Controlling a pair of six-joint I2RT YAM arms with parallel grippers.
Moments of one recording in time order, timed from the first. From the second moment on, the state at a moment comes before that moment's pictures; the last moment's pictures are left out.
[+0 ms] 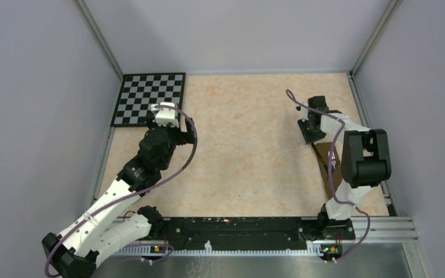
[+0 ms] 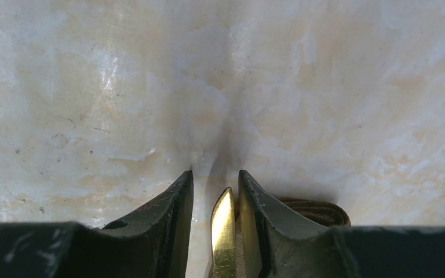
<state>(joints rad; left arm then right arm) -0.63 0.80 0.78 -0.14 -0.48 -0.11 0.07 1.75 1.08 -0.49 0.07 -0.27</state>
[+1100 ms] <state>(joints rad) -0.63 0.80 0.78 -0.14 -0.48 -0.11 0.07 1.66 1.12 -0.56 0.16 -0.23</state>
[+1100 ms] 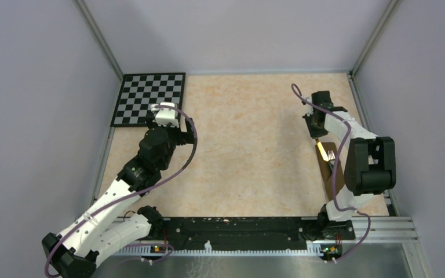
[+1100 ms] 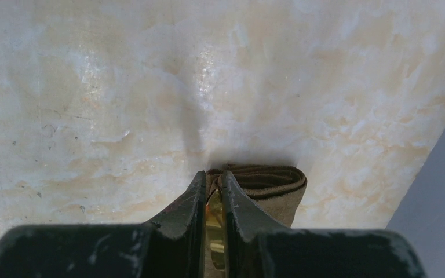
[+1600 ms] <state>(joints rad) -0.63 0.80 0.78 -0.14 -0.48 -0.11 -0.04 1.61 1.04 -0.57 0.15 -0.13</state>
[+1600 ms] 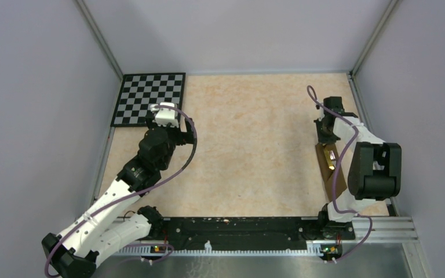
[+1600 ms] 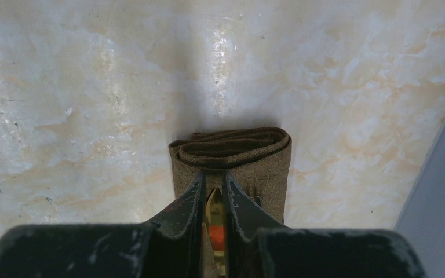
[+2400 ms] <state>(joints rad) -0.62 0.80 0.78 -0.14 -0.48 -0.11 -0.05 1.52 0.96 -0.58 0.14 -0.07</state>
